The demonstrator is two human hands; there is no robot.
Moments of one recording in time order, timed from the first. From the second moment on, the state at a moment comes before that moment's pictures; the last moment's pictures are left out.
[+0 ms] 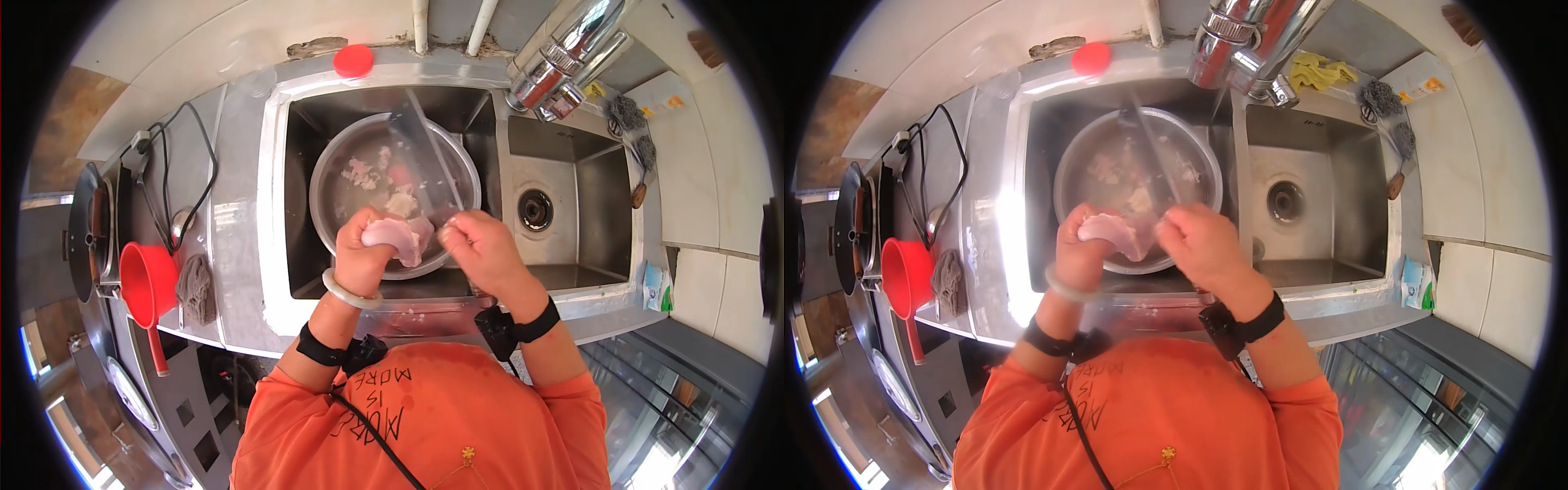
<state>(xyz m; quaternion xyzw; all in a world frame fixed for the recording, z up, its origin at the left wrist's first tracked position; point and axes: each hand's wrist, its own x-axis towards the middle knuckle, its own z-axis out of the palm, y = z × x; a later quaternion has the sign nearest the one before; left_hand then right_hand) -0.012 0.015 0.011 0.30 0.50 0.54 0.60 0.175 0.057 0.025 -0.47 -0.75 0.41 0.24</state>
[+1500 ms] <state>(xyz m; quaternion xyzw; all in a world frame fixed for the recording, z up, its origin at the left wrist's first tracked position) -0.004 0.027 0.012 0.19 0.50 0.64 0.56 0.158 0.054 -0.004 -0.48 -0.79 0.31 0.21</state>
